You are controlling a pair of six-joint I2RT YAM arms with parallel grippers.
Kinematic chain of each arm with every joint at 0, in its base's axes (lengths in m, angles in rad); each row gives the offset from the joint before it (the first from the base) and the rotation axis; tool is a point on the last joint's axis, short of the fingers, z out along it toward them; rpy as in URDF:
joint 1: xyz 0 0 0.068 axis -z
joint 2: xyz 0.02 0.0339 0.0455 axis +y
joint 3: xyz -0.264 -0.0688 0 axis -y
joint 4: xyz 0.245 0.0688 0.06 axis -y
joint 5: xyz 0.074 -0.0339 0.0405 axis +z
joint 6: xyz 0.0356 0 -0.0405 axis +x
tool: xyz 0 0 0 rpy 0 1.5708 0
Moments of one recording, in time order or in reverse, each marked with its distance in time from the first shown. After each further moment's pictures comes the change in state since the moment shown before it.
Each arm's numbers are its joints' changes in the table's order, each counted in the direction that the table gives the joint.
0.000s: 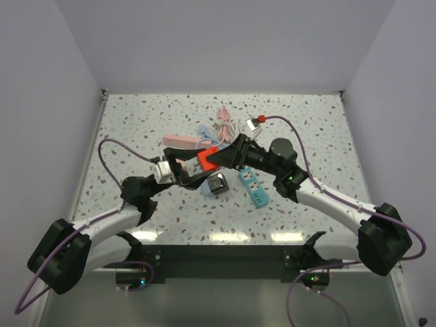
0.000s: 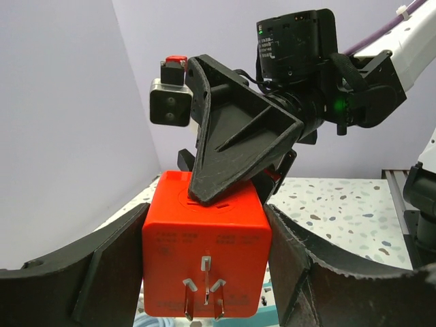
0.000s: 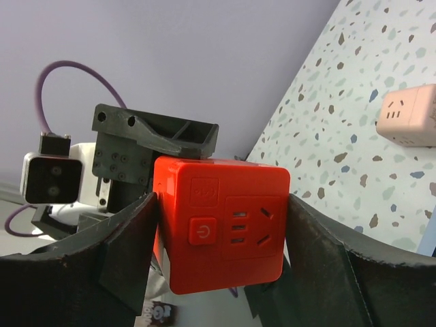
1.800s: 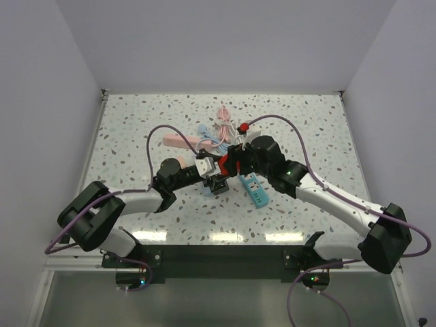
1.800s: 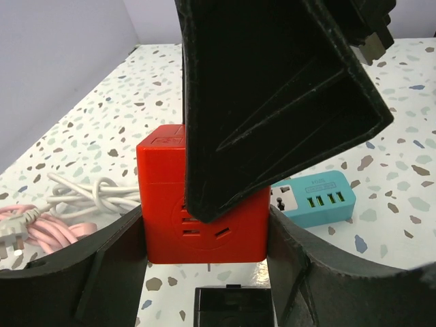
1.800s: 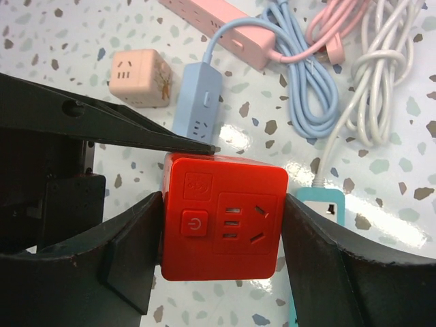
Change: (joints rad) left arm 0.107 0.370 0.151 -0.298 0.080 0.330; right arm -0.095 0.000 0.187 -0.694 -0.558 -0.731
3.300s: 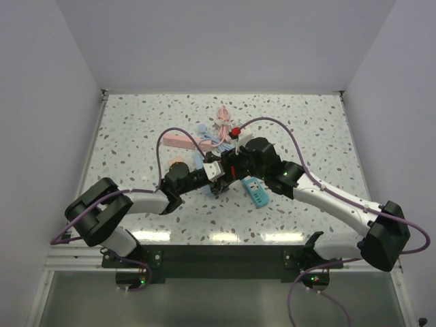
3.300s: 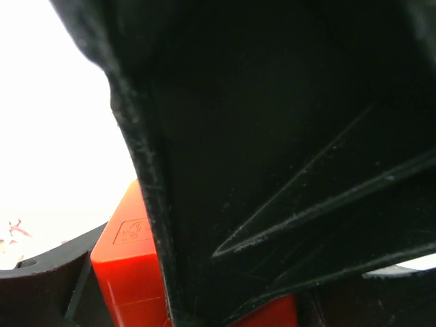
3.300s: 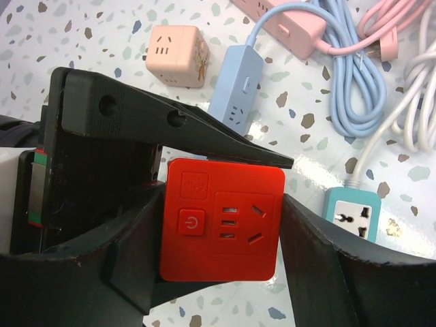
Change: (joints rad) left arm 0.095 0.072 0.023 0.027 0.122 0.016; right arm -0.045 0.022 0.023 -0.030 0.053 -0.033
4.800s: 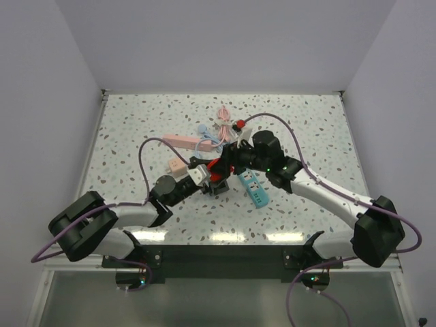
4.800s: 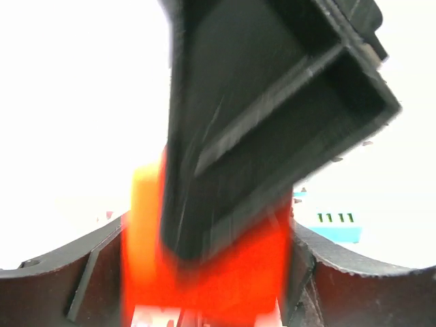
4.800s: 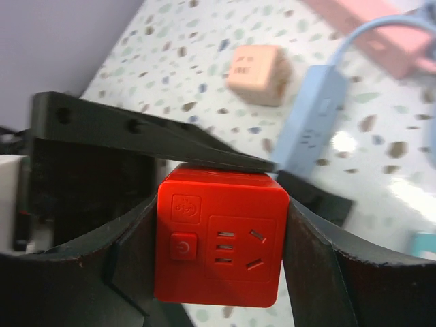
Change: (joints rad) left arm 0.027 -0.139 -0.164 0.139 0.199 -0.048; right arm 0.108 0.058 -0.040 0.203 0.335 0.150
